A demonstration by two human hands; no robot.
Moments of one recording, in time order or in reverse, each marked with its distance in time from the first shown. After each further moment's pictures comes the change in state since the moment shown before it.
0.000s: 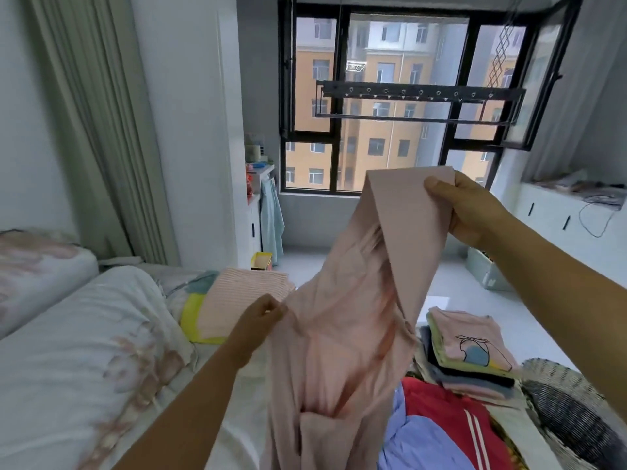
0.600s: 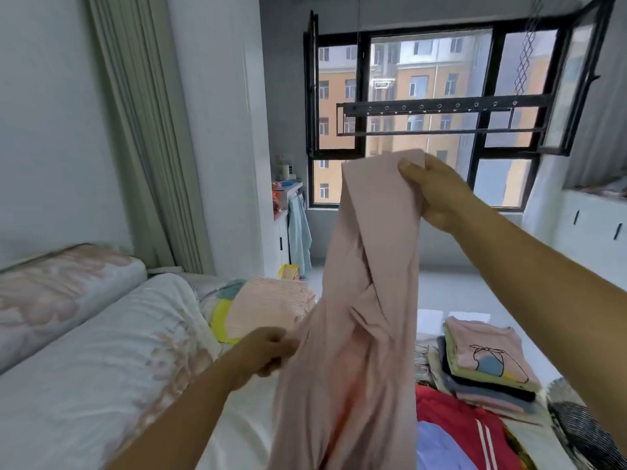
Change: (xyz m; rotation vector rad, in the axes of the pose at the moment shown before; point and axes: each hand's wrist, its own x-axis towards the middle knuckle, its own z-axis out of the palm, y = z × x) left_hand -0.104 0.058 0.028 0.158 -0.251 -0.263; right_hand -0.035 -0.053 -0.015 0.071 -0.080 -0.056
